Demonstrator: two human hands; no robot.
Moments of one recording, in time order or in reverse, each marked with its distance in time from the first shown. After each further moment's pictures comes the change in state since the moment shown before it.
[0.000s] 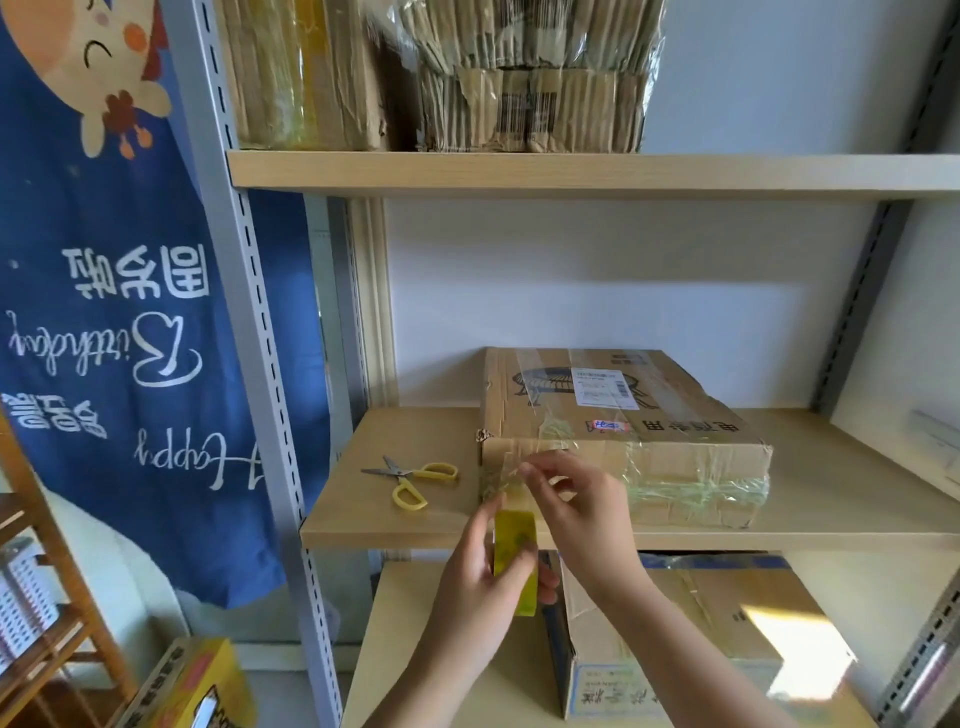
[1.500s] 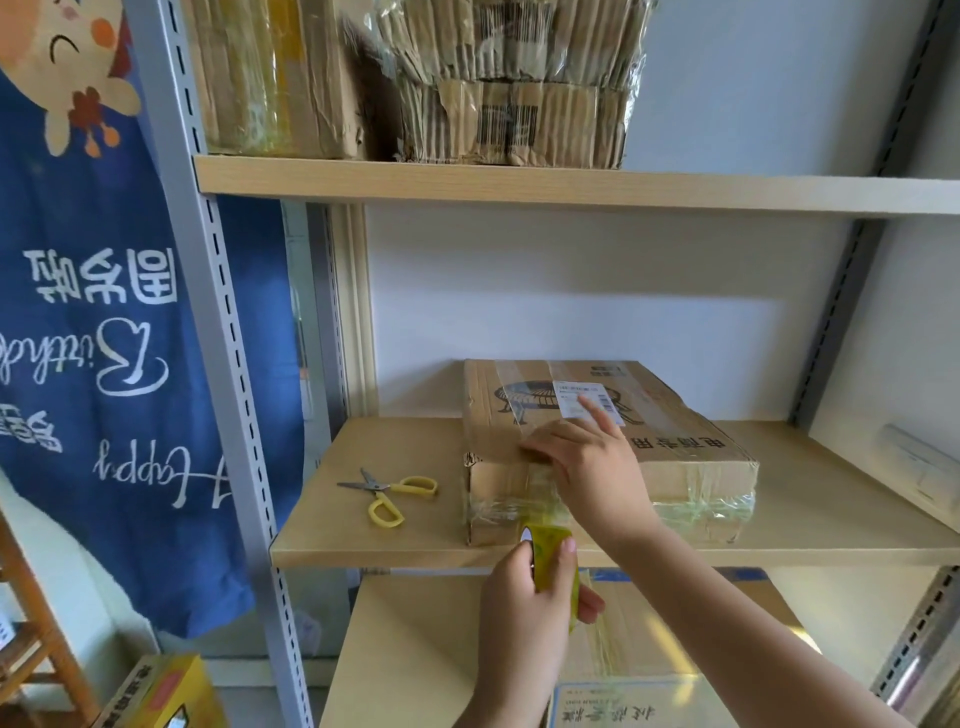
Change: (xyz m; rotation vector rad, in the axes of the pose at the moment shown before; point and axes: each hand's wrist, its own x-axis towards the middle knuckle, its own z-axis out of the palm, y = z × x) left_hand 0.005 0.006 0.060 0.098 0.098 -0.008; right_hand 0.062 0.037 -0.032 -0.669 -0.023 -0.513
